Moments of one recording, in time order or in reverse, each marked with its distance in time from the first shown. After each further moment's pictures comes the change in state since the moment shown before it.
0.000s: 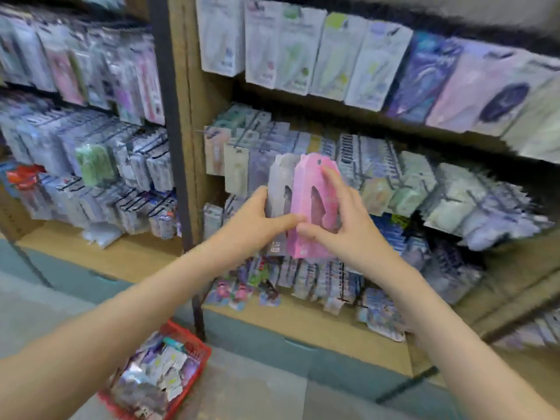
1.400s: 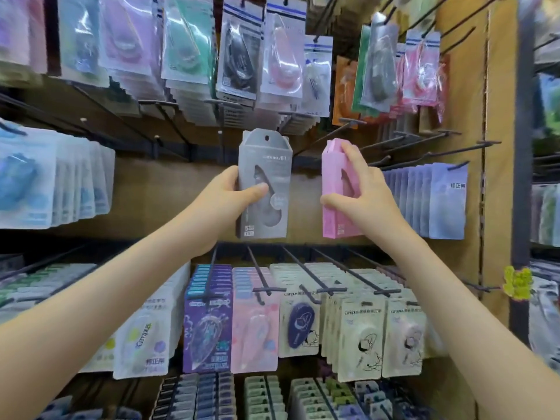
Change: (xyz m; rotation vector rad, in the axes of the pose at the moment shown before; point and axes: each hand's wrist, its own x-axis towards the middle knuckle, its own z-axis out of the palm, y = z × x) left_hand 0.276 0.327 0.160 -0.005 -0.105 0.645; right_hand 0.136 0.021 -0.430 -0.310 0.778 -0.209
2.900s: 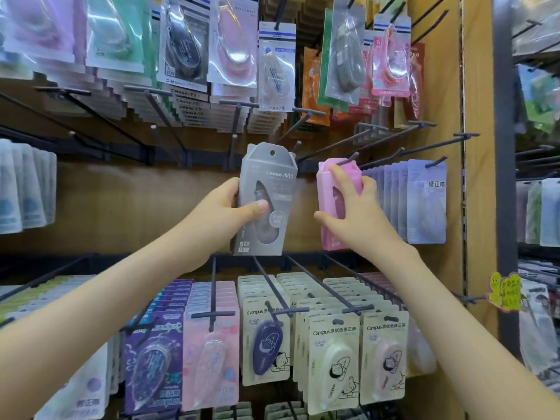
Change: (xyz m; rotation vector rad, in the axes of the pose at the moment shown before) left_hand 0.031 -0.015 0.055 0.051 -0.082 0.041; right_hand 0.019 0.080 -0.011 -0.412 0.080 0.014
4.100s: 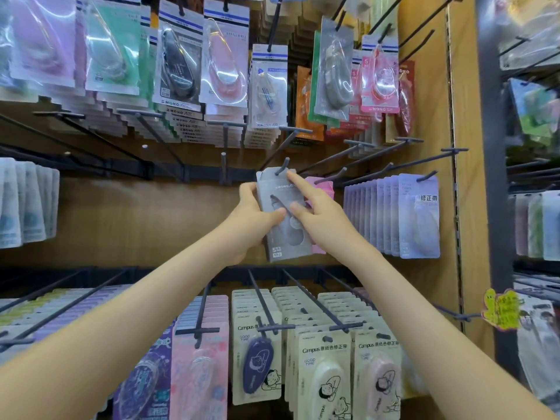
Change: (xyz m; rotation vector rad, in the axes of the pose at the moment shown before) left_hand 0.048 0.004 0.043 -0.070 0.052 -0.136; right_hand 0.021 -0.033 0.005 0.571 -0.199 -0.059
